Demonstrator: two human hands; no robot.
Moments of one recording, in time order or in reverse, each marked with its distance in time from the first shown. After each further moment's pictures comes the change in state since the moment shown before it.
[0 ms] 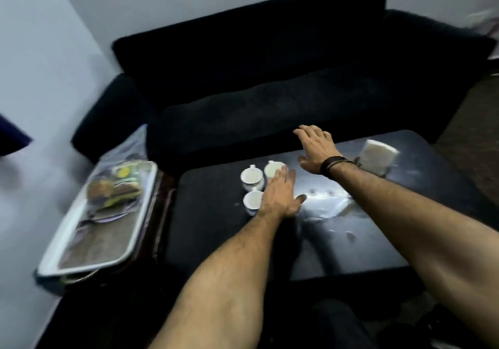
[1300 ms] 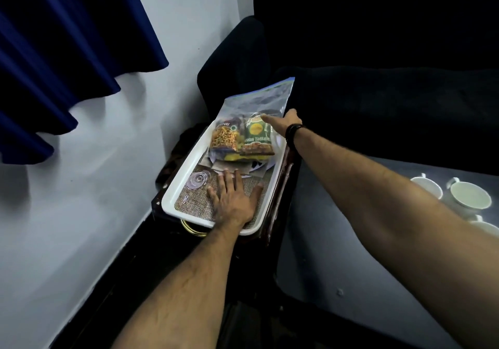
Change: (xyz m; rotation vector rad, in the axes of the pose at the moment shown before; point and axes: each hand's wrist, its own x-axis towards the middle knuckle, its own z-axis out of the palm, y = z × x) left_hand -0.180 -0.419 -0.008 -0.011 0.115 -0.826; right_hand 0.180 -0.463 0.145 0.964 -0.333 0.247
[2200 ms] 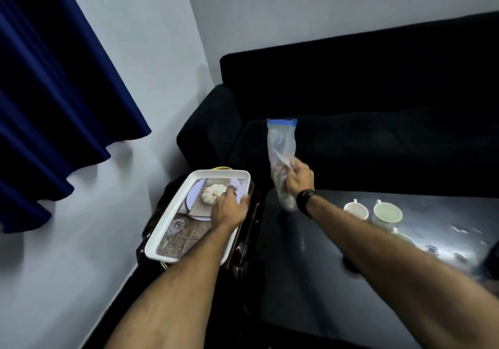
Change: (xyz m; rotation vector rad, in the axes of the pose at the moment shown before) left_hand -0.028 0.105 -0.100 -0.309 0.138 0.001; right_hand -0.113 0.044 -0.139 0.144 0.293 -0.199
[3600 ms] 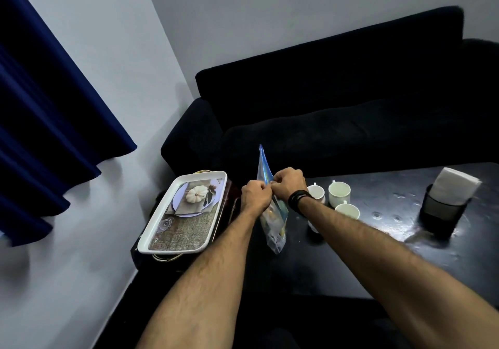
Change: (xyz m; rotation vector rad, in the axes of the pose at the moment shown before) left_hand -0.106 0.133 0.015 -0.228 -0.075 0.141; right_hand -0.090 -0.008 -0.109 -0.357 -0.055 0.006
